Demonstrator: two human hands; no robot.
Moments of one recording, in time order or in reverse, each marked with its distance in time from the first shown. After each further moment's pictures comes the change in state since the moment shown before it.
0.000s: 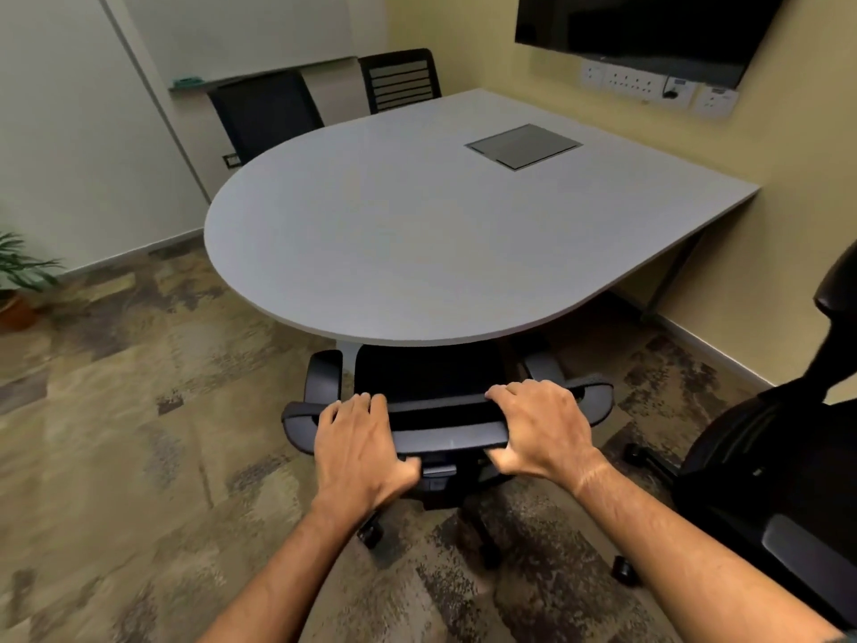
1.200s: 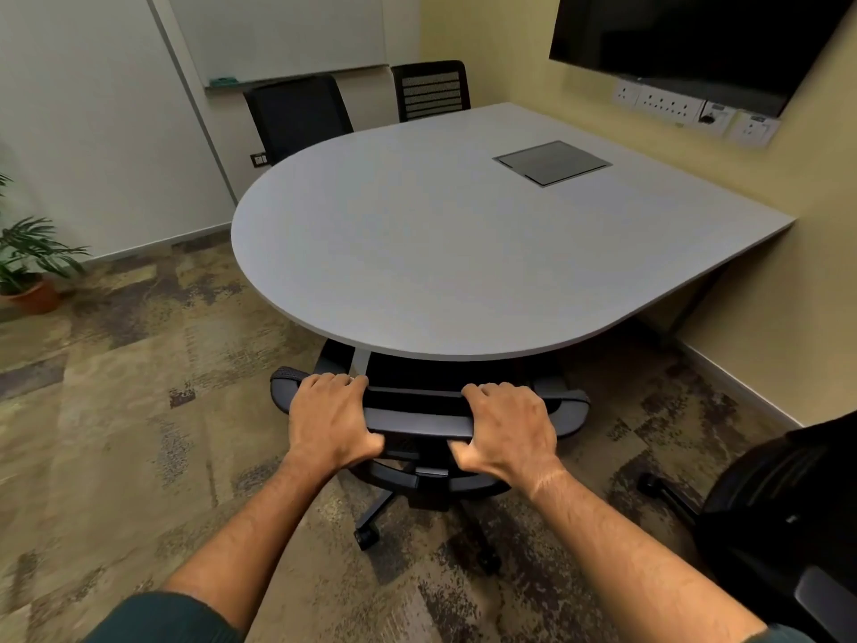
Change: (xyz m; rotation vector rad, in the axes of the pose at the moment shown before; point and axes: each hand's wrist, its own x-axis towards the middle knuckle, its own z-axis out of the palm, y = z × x) left_hand 0.052 -0.078 -0.003 0.097 -0.028 0.026; right_hand 0.055 -0.056 0.004 -0.010 0.154 -0.009
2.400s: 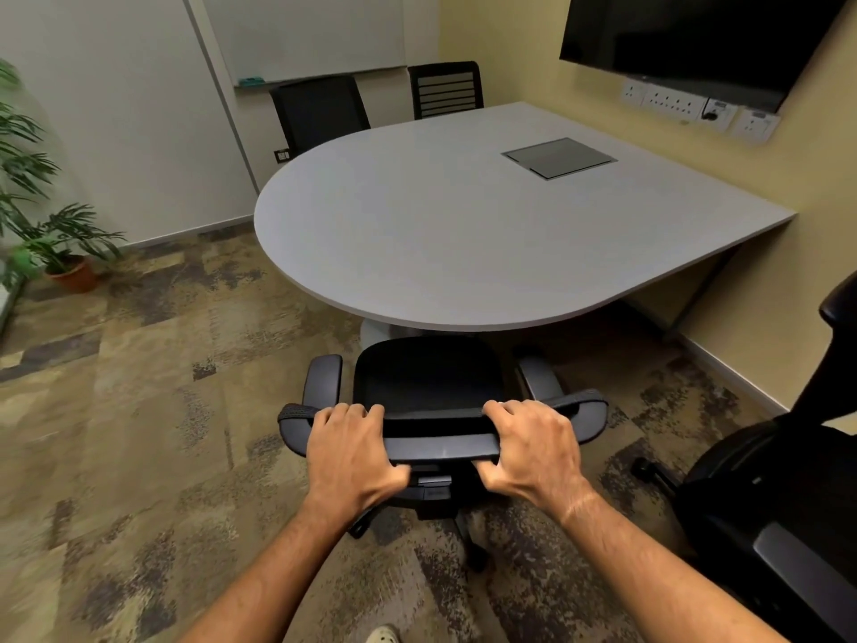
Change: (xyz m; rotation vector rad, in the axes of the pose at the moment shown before) left_hand -0.131 0.084 -0.013 -0.020 0.003 -0.112; right_hand -0.127 0.019 -0.005 0.090 0.061 -0.010
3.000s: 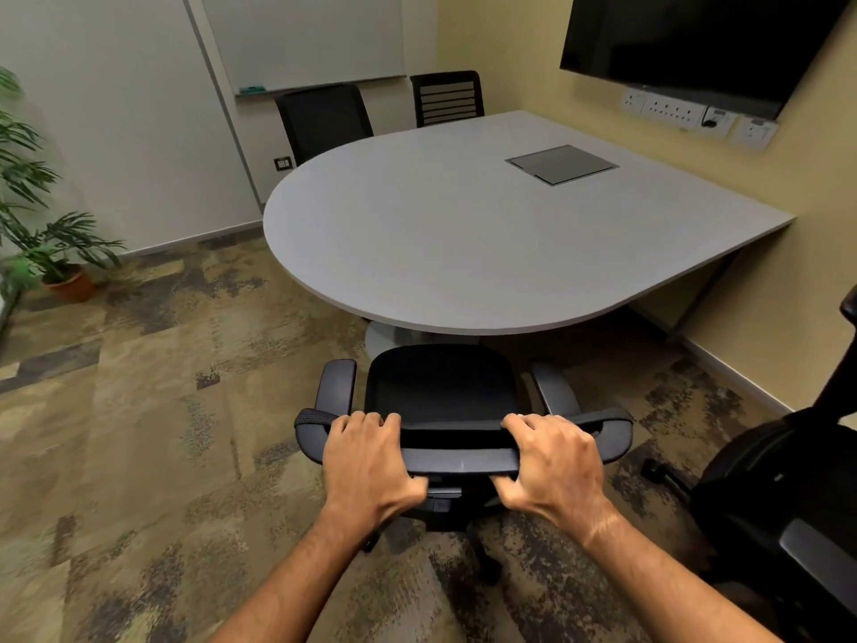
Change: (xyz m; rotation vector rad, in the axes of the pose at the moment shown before) left_hand -0.010 -0.037 0.000 -0.050 0.014 0.036; right_hand -0.008 -0.043 0.001 -0.035 -0.012 0.072
